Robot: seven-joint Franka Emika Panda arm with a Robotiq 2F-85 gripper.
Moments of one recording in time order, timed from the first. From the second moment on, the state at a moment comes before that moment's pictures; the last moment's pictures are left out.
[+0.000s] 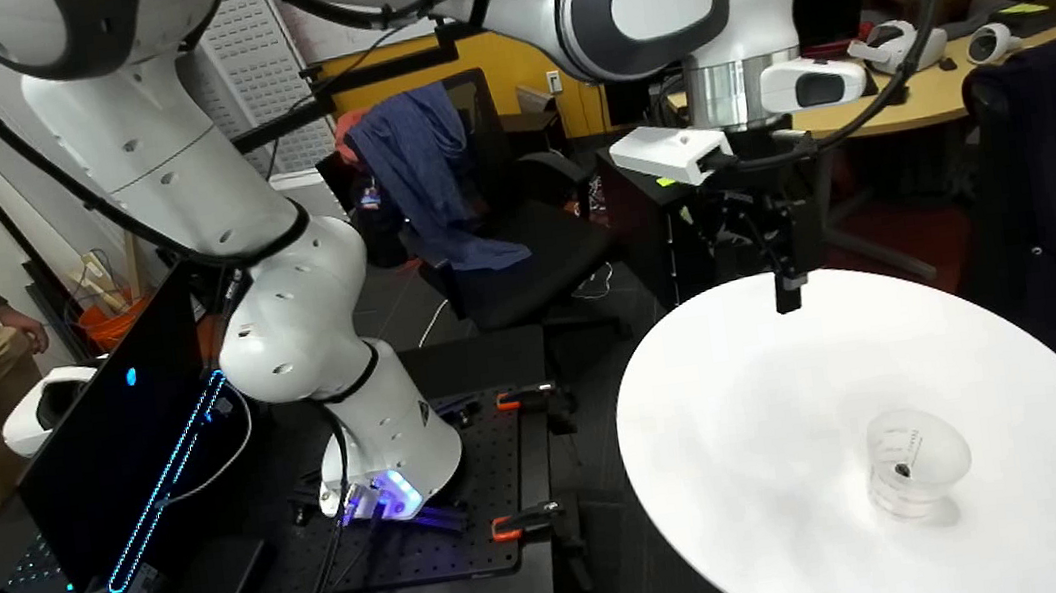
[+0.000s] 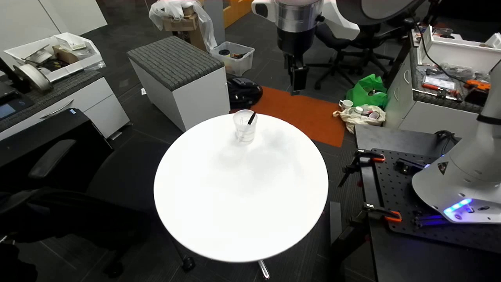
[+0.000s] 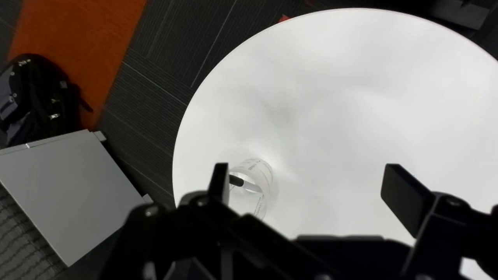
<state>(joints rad) -0.01 -0.18 -0.03 -2.29 -0.33 2.08 -0.20</state>
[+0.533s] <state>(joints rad) -0.01 -0.10 -0.06 -2.26 -0.32 2.12 -0.31</state>
